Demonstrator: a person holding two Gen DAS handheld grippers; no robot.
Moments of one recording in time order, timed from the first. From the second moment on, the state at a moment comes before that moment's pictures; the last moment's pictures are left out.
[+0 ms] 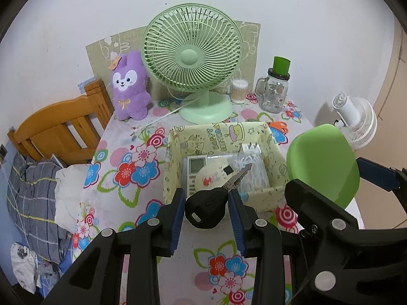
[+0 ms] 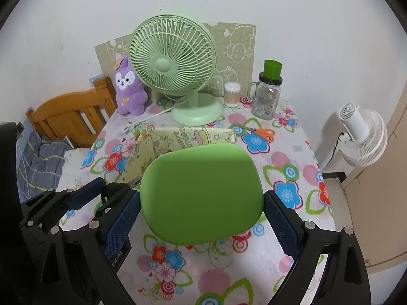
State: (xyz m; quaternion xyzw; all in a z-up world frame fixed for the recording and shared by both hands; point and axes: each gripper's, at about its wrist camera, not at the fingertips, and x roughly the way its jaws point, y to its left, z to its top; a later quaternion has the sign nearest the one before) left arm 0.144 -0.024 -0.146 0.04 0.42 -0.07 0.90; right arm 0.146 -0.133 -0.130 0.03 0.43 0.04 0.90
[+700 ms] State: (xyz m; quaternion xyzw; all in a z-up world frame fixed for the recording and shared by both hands) left arm 0.221 -0.028 -0.161 0.04 0.43 -0.05 0.90; right arm 0.227 -0.136 -0.145 0.03 0.43 0.04 0.90
